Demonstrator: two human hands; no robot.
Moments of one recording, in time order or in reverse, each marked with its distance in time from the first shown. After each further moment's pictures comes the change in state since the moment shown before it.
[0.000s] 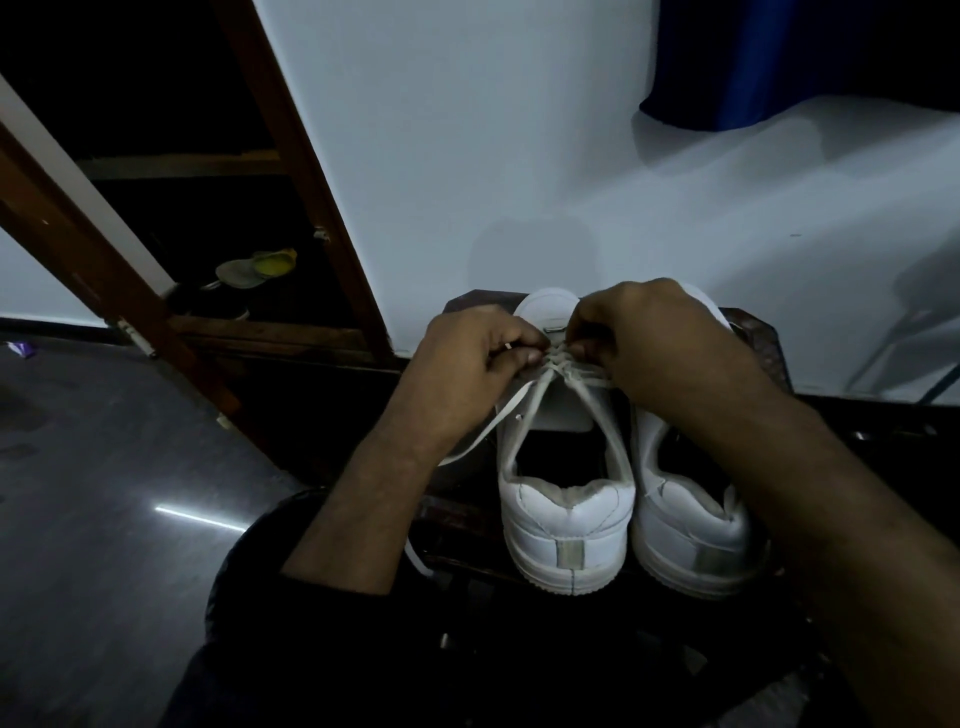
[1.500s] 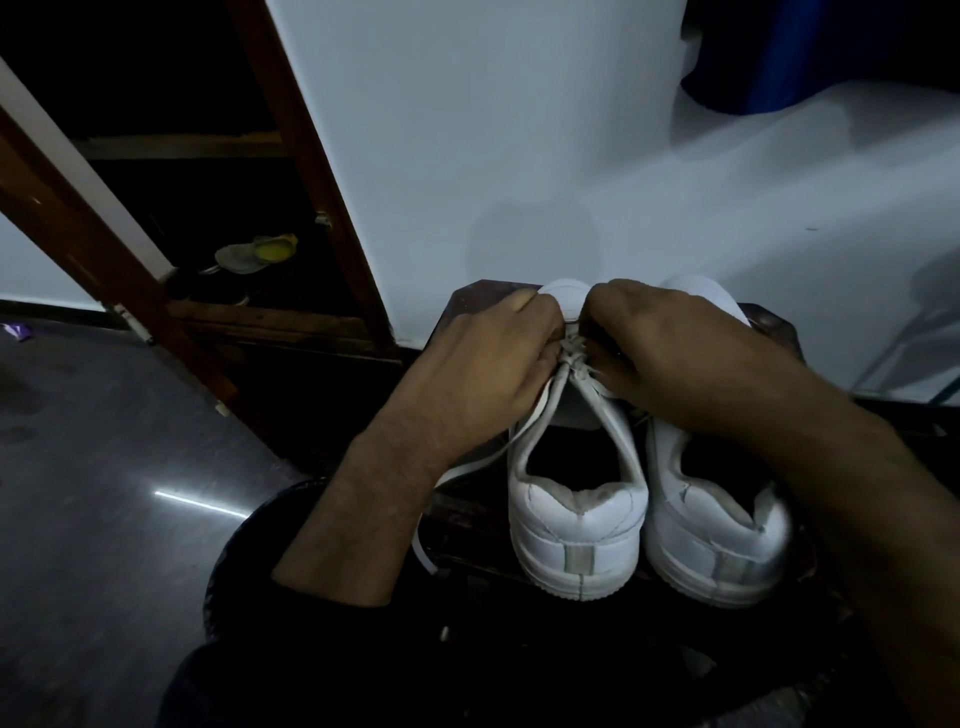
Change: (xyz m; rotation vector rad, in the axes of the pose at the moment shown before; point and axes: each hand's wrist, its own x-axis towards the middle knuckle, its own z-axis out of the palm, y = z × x) left_hand -0.003 0.018 -0.007 0.400 -0.090 0.286; right_hand -0.012 -0.005 -0.012 0.012 0.017 -0.379
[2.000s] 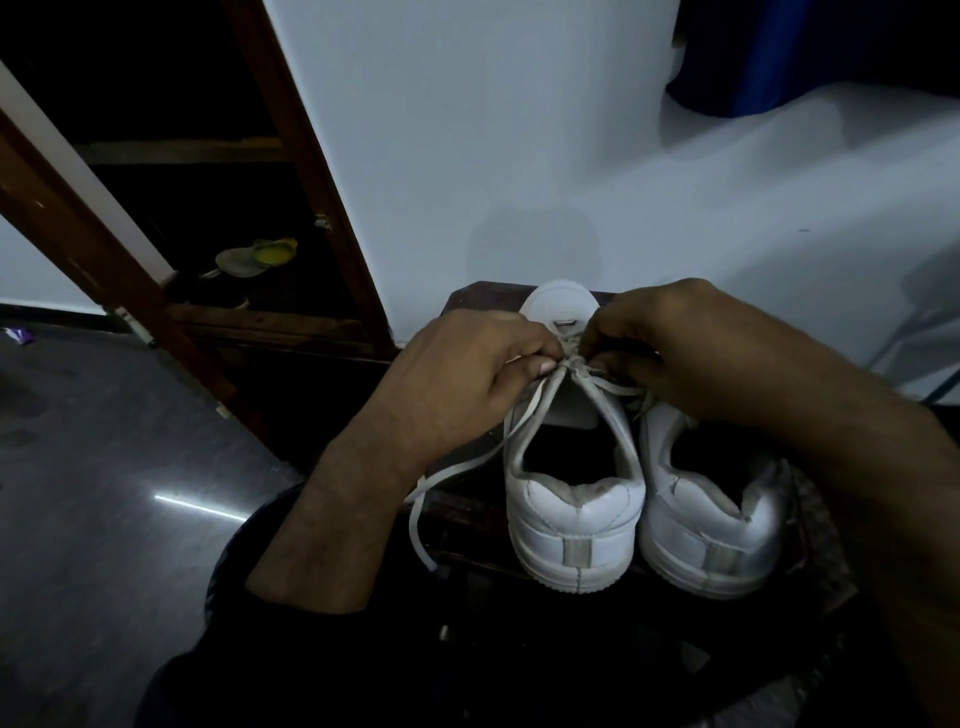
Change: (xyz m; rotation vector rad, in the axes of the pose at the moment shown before) left_hand -0.011 -0.010 -0.006 -0.203 -0.004 -0.032; right_hand -0.004 0.011 -0.014 0.039 -0.189 0.141
